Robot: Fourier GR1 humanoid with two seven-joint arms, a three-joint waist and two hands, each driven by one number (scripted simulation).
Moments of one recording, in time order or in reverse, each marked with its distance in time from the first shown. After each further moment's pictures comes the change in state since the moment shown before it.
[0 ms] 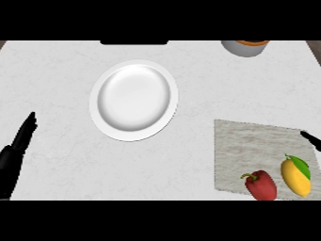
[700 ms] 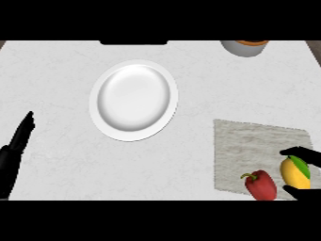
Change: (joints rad) left arm 0.003 -0.066 0.083 -0.017 -0.070 -0.066 0.011; right arm -0.038 0.131 -0.022 0.141 0.153 0.003 -0.158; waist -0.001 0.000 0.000
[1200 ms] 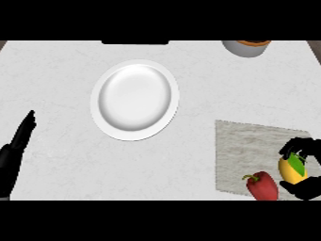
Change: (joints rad) left arm -0.007 -0.042 0.039 -0.014 -0.054 -0.043 0.015; right arm -0.114 0.033 -0.015 0.105 0.117 -0.028 -0.078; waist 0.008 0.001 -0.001
